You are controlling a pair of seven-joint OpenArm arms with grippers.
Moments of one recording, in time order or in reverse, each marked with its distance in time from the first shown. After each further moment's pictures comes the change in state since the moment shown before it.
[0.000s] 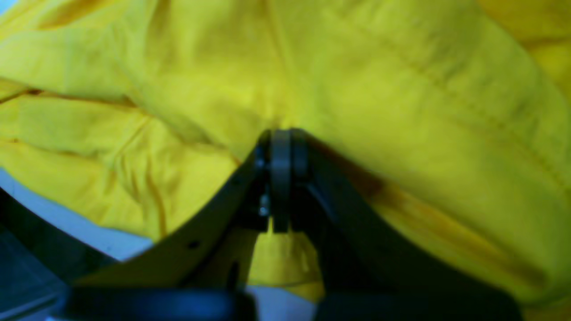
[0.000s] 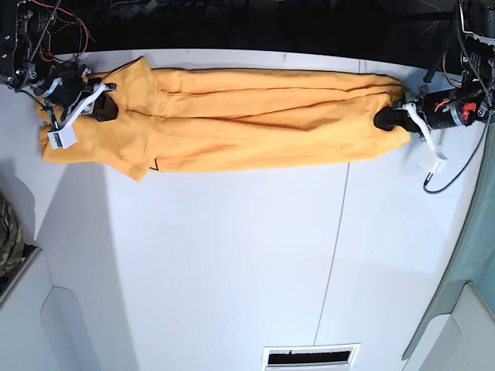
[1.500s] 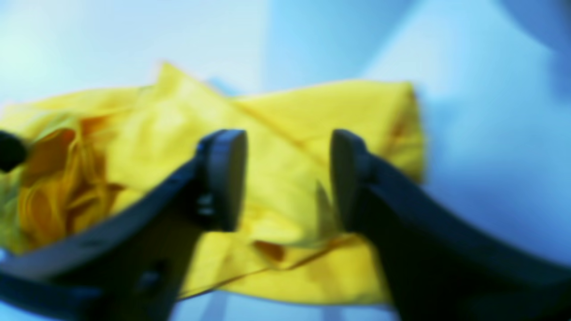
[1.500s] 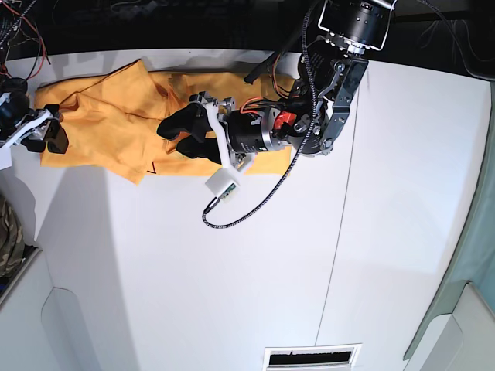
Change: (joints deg) left arm -8.3 30.9 26.6 9.9 16.5 0.6 -10.6; right arm -0.2 2.5 15.7 7.7 2.4 -0.6 -1.0
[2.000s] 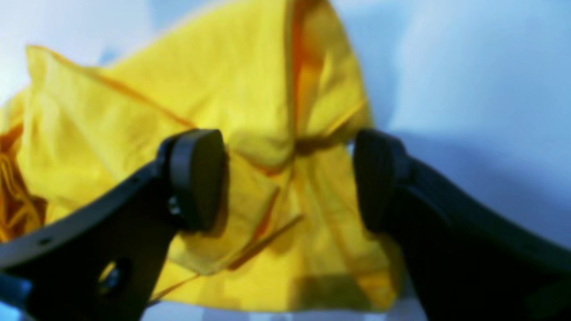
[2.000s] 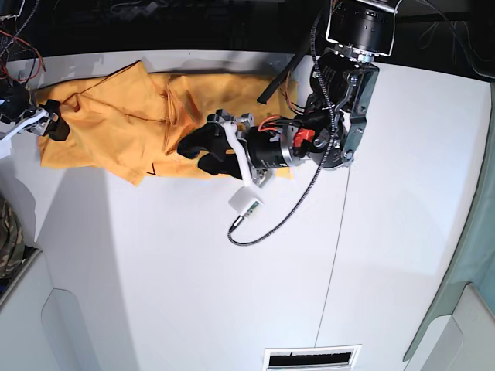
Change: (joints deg) left arm -1.4 0.3 -8.8 1.5 0.0 0.0 4.8; right arm 6.2 2.9 -2.7 -20.6 2.4 1.2 1.6
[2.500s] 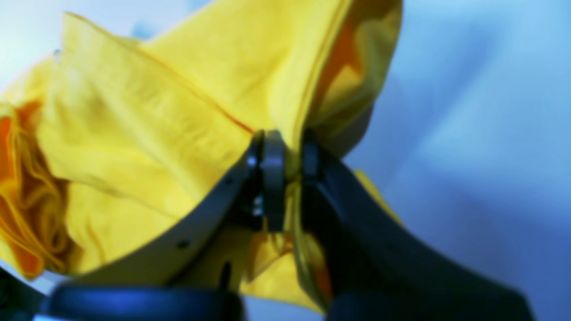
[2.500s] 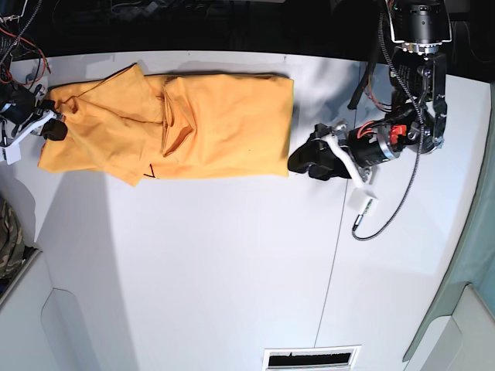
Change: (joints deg) left arm 4.9 -12.3 -16.4 0.4 -2.4 0.0 -0.3; right arm 0.2 0.1 -0.8 4.4 -0.6 -0.2 -2.4
